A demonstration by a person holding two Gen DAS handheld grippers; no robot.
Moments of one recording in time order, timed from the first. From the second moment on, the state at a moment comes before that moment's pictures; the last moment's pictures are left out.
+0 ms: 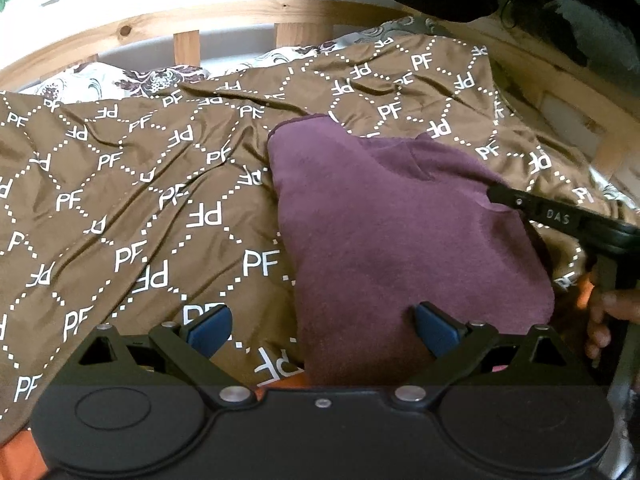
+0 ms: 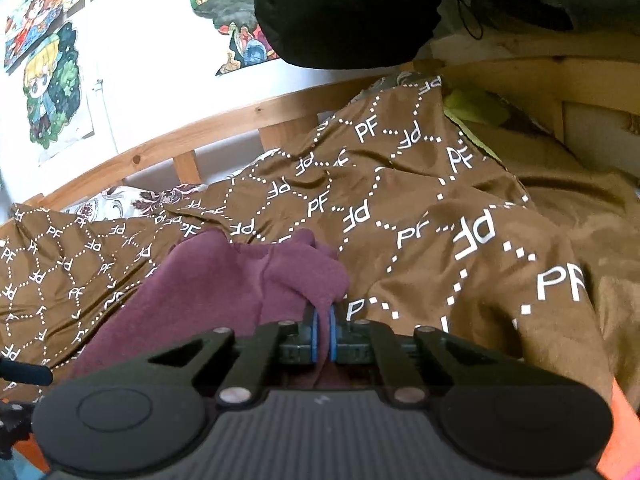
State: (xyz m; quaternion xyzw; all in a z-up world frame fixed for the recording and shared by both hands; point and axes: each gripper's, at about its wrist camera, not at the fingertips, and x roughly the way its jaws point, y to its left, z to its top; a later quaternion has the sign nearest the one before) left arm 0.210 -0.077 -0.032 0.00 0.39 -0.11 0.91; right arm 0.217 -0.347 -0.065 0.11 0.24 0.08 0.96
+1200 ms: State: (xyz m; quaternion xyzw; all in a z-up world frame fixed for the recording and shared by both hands) left arm 0.250 -0.042 -0.061 -0.13 0.43 -0.22 0.86; right arm 0.335 -0.362 -0.066 0.18 0.35 0.19 0.90
